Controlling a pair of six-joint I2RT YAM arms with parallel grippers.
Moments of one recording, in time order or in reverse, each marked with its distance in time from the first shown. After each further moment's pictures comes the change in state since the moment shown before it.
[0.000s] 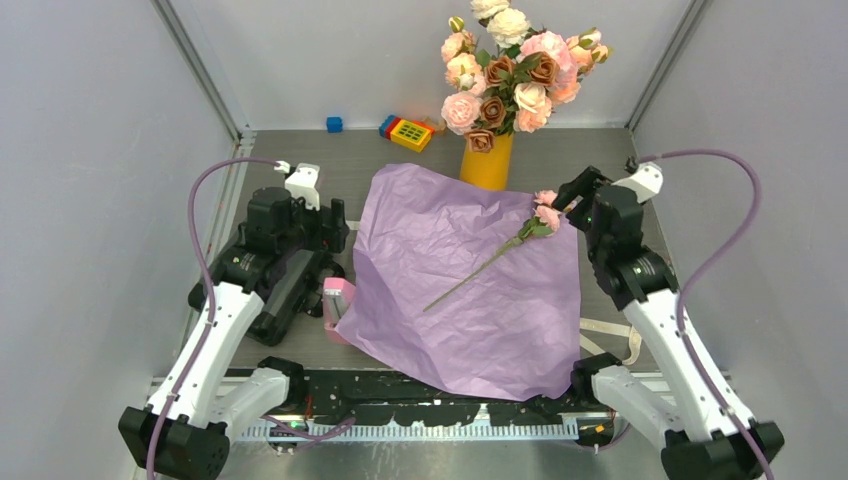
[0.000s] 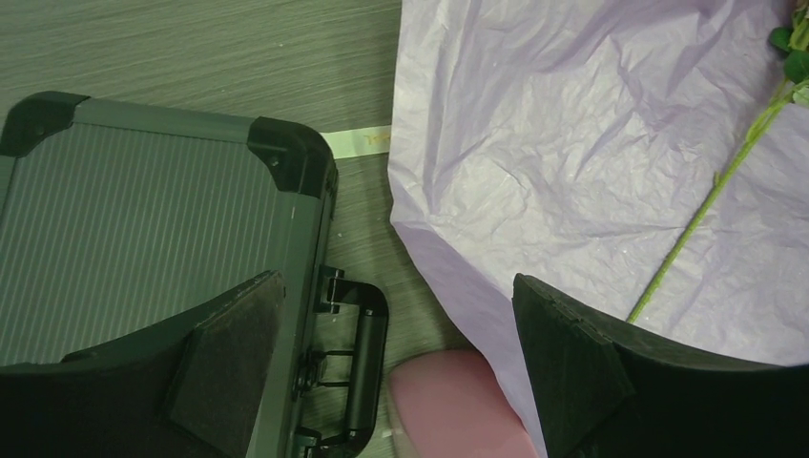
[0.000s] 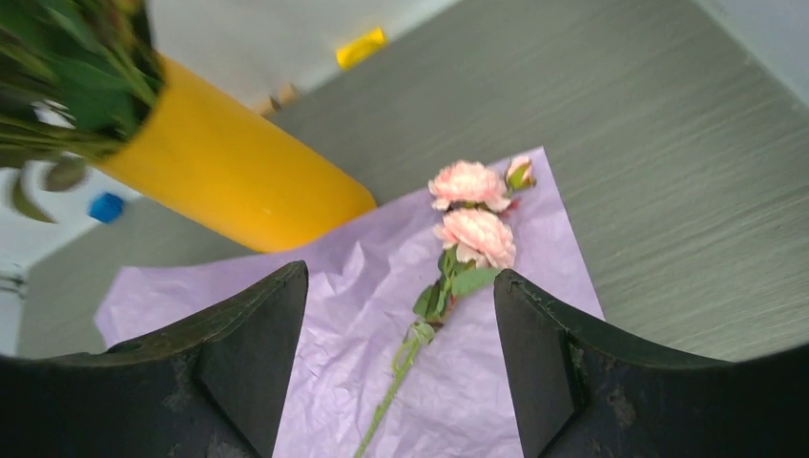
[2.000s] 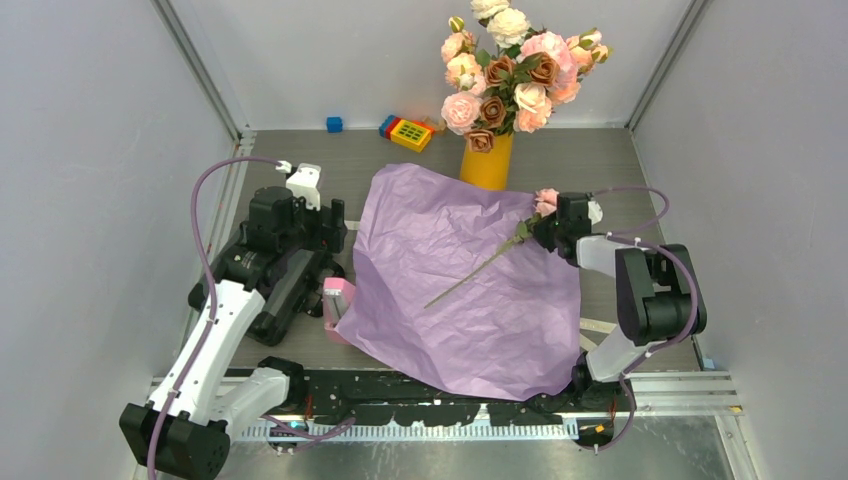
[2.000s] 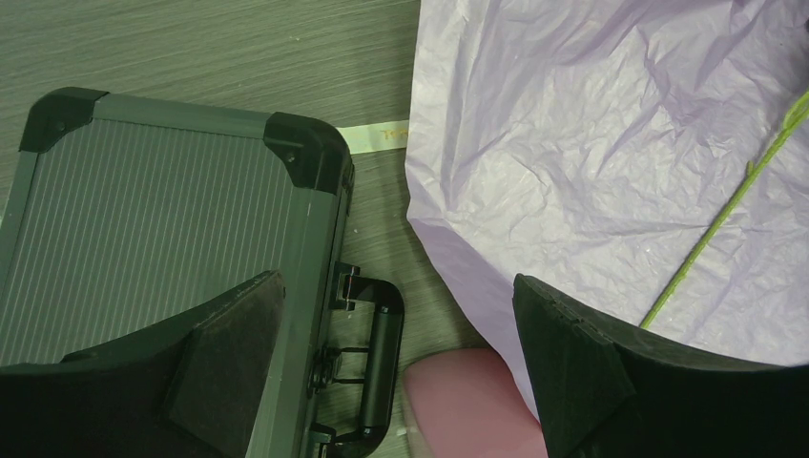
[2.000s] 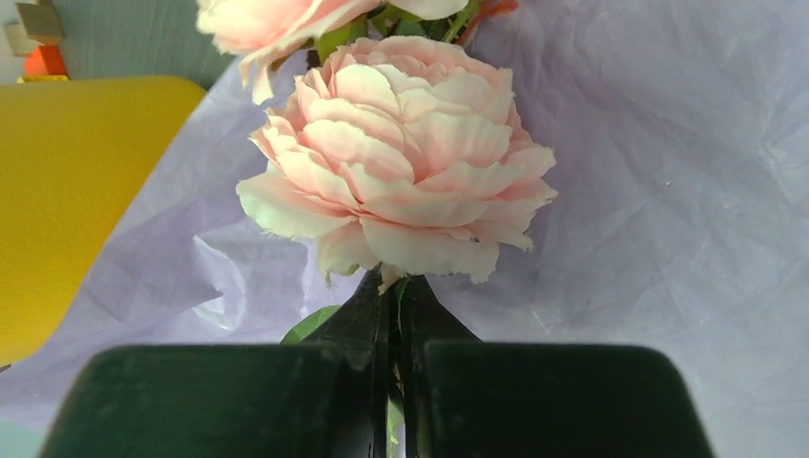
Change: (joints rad) left arm 0.000 0.012 0.000 -0.004 -0.037 0.024; right arm -0.190 0.813 -0.213 0.556 -0.447 0.444
